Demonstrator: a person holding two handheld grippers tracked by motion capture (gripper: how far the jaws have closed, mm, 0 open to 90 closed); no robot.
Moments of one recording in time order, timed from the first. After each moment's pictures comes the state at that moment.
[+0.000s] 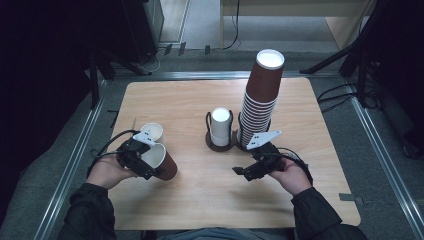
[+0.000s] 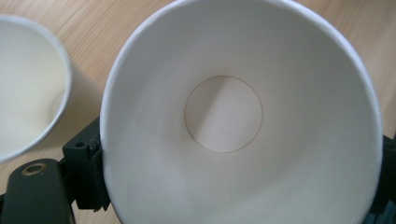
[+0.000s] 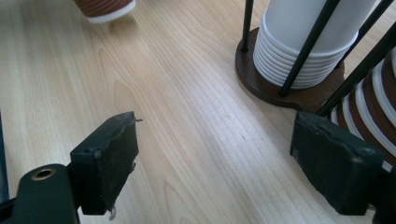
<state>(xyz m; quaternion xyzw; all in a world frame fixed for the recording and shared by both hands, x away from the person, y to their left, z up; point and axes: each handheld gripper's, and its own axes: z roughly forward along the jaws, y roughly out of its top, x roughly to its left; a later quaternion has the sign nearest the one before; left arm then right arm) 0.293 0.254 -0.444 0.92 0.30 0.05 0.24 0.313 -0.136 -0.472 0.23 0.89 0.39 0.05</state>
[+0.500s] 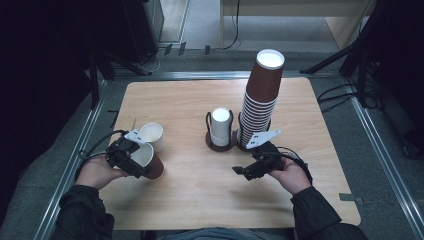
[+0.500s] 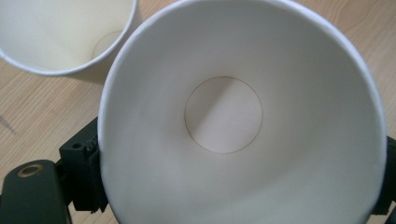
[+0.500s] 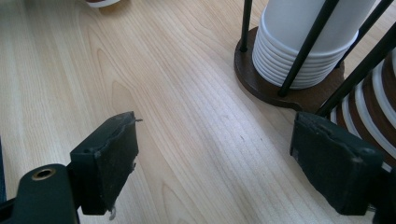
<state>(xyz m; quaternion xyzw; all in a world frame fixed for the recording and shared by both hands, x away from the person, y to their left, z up) 0.295 0.279 -0.450 0.91 0.35 0.07 0.19 0.315 -0.135 -0.472 0.23 0.89 0.38 0.05</state>
